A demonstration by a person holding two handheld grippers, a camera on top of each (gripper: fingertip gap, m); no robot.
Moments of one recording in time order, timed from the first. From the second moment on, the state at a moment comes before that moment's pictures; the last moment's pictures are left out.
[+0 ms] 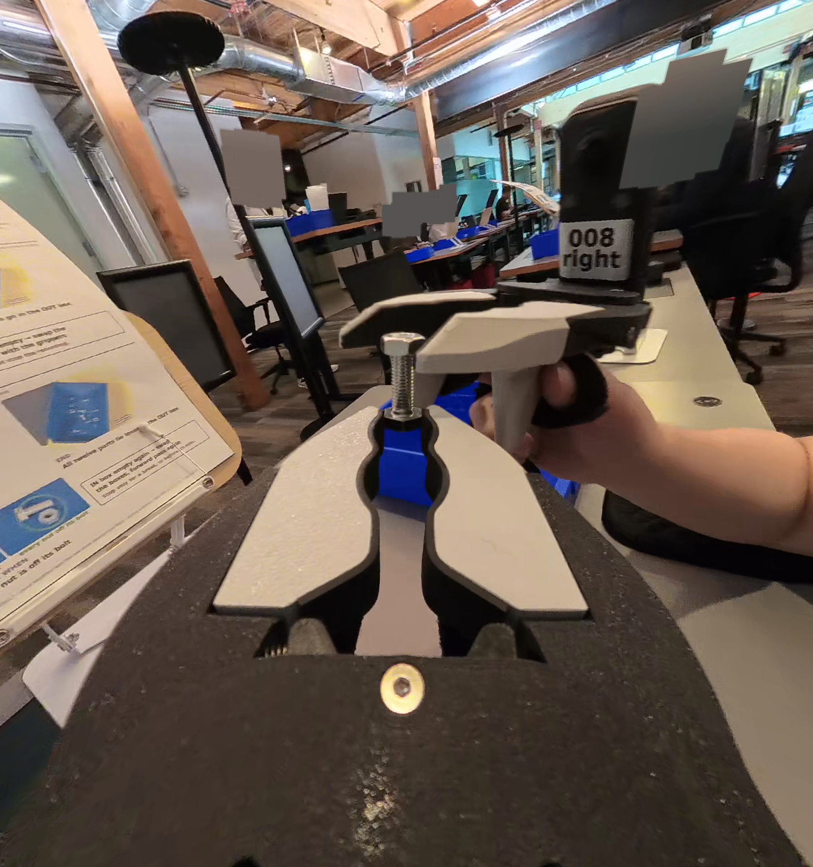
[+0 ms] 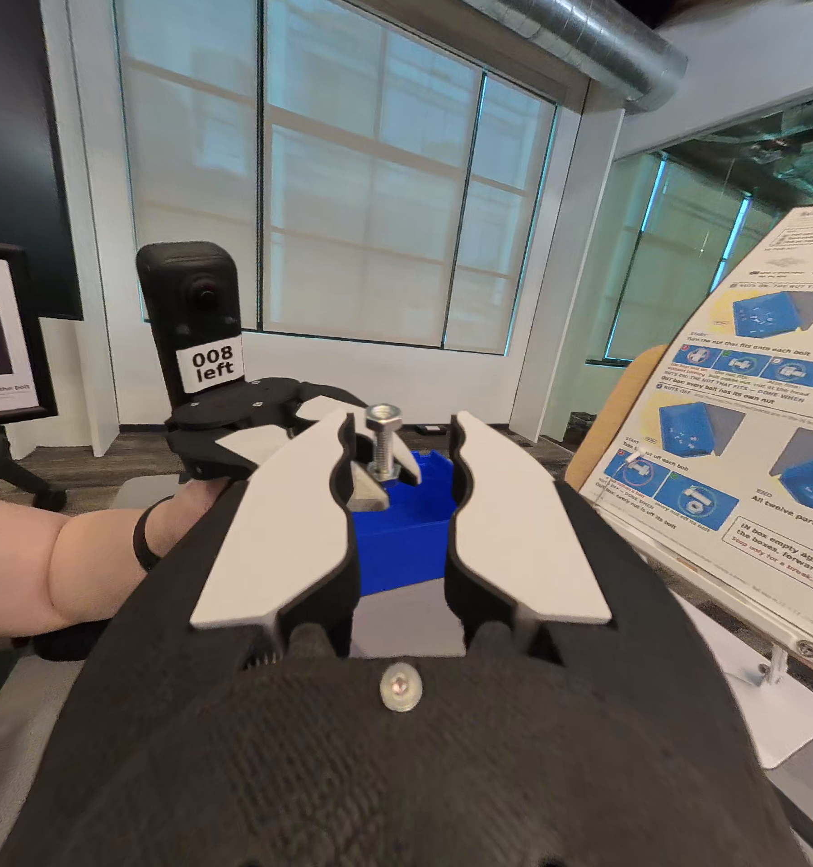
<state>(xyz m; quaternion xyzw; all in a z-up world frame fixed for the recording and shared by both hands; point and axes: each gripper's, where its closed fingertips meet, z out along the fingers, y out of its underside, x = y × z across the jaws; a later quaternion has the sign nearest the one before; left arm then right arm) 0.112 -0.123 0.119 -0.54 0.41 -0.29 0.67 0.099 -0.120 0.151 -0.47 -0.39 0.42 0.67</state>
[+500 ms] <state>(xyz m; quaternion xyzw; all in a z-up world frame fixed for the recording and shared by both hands) 0.113 -0.124 0.116 -0.54 0.43 -0.28 0.67 0.093 -0.131 0.148 -0.48 -0.42 0.41 0.66</state>
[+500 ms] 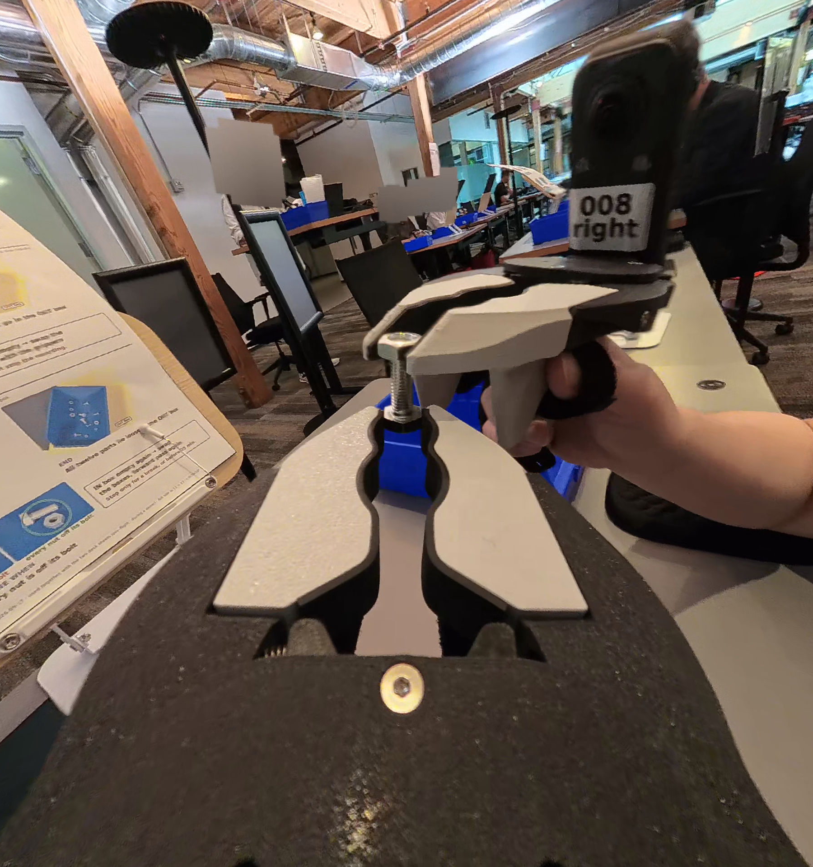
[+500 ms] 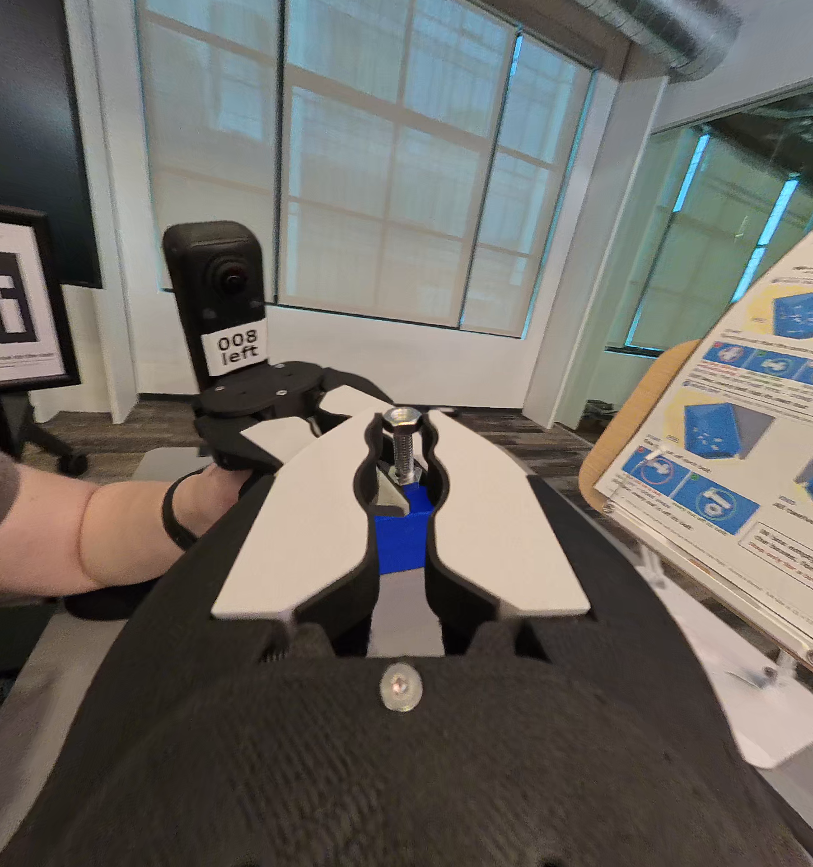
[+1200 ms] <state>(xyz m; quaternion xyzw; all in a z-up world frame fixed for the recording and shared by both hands) 0.137 -0.243 0.106 -0.39 0.59 -0.60 0.37 0.122 -0.241 0.138 -0.23 -0.59 0.72 0.26</state>
